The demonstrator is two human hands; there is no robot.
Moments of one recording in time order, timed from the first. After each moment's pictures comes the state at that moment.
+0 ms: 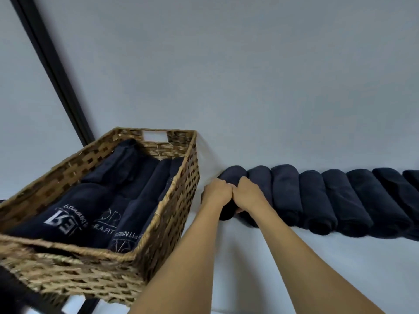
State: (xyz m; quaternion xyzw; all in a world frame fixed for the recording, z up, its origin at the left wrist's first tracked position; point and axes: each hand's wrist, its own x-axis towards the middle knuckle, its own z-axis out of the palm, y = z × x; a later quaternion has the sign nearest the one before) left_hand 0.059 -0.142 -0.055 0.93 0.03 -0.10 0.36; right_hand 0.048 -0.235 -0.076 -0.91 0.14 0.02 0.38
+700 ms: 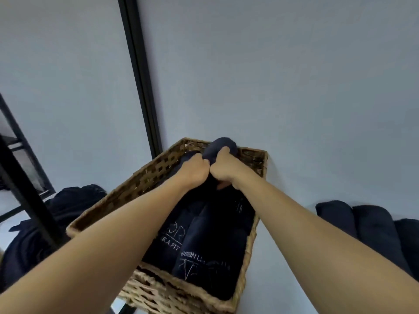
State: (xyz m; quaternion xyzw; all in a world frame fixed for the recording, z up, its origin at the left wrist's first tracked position) left_hand 0.122 0.069 0.026 0.95 0.03 0.04 0.30; right_hand 0.124 -0.036 0.039 -0.91 -0.06 0.10 0.40
